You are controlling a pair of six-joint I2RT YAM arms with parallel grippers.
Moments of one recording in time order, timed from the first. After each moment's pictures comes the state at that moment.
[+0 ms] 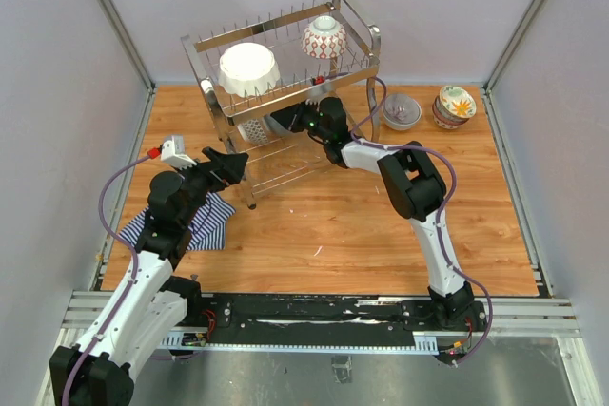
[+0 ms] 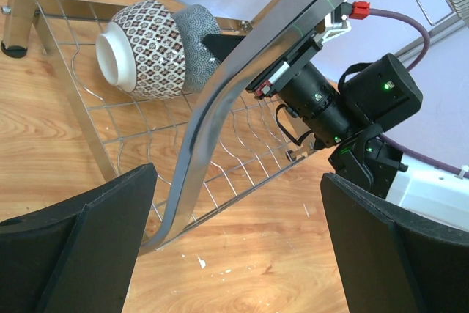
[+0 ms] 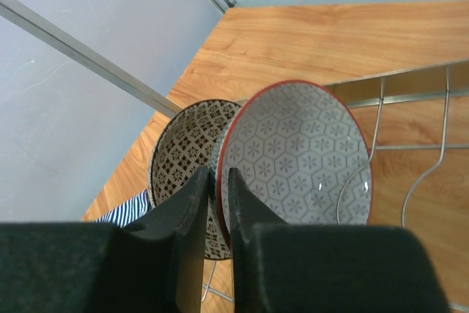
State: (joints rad) left arm -0.23 0.69 0.47 0.16 0.05 -0.68; right arm 0.58 2.31 1.60 0.69 -0.30 0.68
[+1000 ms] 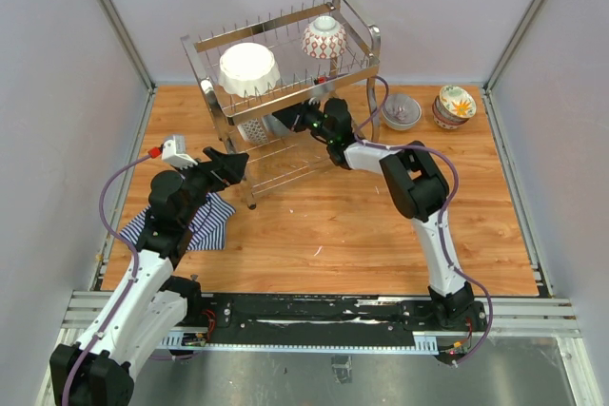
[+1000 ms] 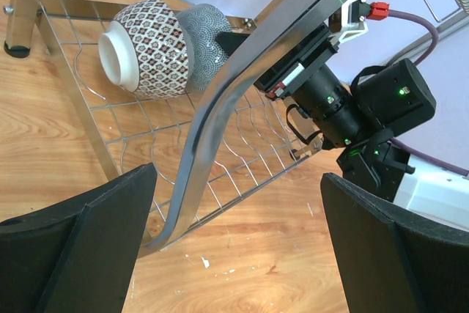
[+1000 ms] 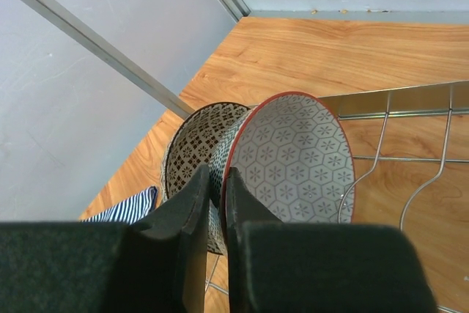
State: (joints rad) left arm -0.23 0.70 0.47 0.16 0.05 -0.66; right arm 0.57 2.30 1.56 0.80 -0.34 0.66
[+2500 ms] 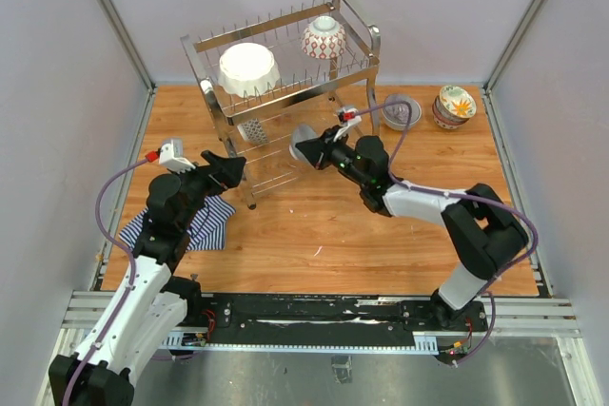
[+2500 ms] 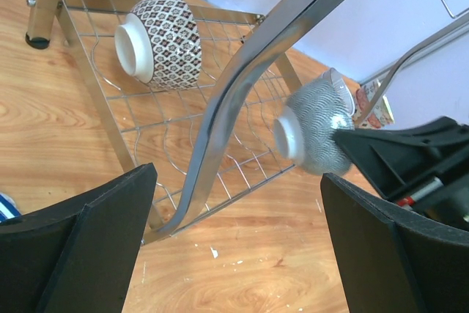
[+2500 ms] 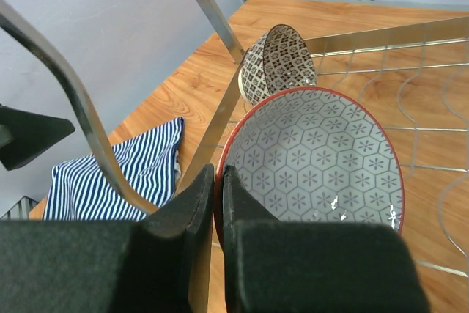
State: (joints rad) left arm -0.23 0.65 0.47 0.09 0.02 -0.65; right arm 0.67 1.69 0.89 0.84 -0.20 0.47
